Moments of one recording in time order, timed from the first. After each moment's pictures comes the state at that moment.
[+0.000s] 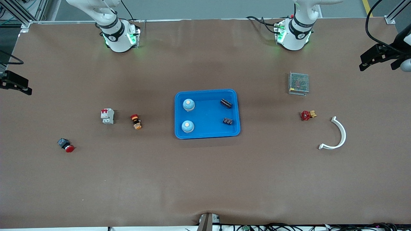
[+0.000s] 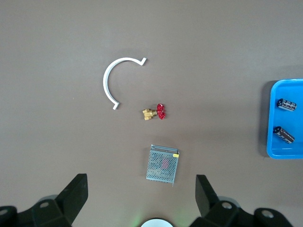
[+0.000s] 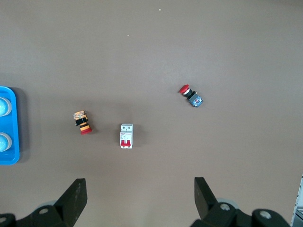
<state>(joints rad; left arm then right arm) -0.02 -0.10 -0.02 -1.59 0.04 1.47 -0.03 -0.05 0.15 -0.02 -1.28 -0.04 1.41 -0.18</state>
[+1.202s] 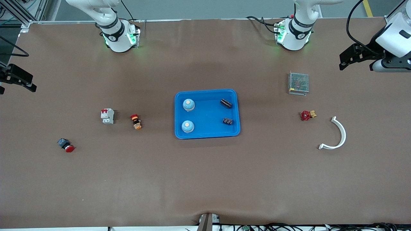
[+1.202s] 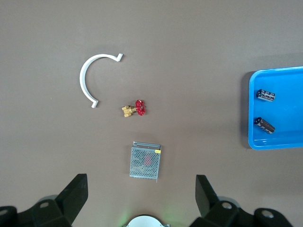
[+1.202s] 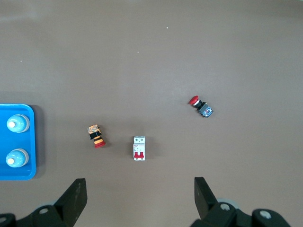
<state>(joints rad) -0.03 -0.10 -0.09 -1.61 0.00 1.47 -0.08 -0.02 0.06 -0.02 -1.40 0.00 1.52 -0.12</state>
